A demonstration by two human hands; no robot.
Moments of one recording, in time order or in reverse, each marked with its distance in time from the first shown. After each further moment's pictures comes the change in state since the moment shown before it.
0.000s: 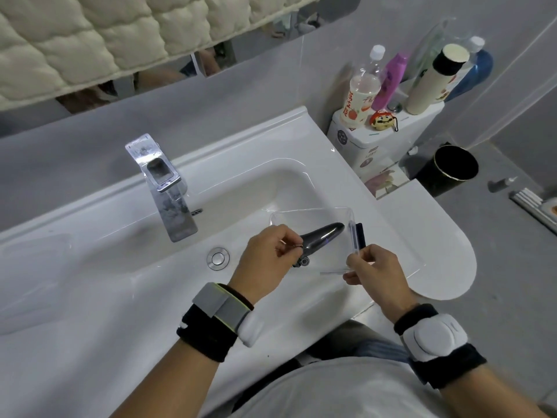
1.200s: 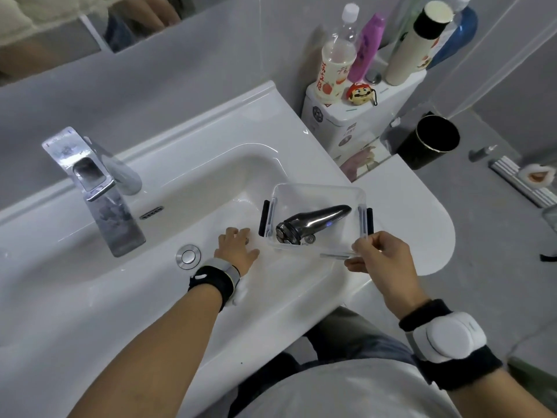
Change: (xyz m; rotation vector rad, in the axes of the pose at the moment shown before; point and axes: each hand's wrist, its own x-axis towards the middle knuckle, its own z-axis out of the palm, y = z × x) left_hand 0.076 -0.148 0.055 0.662 -0.230 -0.345; right_hand 0.019 0.005 -0.041 0.141 0.100 0.077
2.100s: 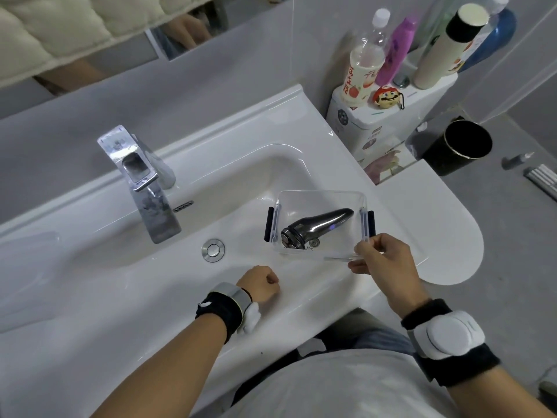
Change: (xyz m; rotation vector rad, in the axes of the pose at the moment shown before) left_hand -0.063 -0.008 0.009 -0.142 -0.312 0.004; right_hand 0.001 0.008 0.025 -0.010 -0.091 -0.023
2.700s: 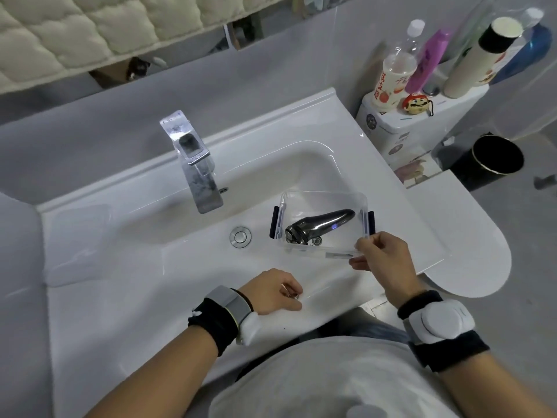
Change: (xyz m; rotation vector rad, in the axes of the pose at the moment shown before) left_hand -0.094 -0.006 -0.013 -0.214 -0.083 0.191; right_hand -0.019 0.011 0.036 0.012 -0.078 -0.036
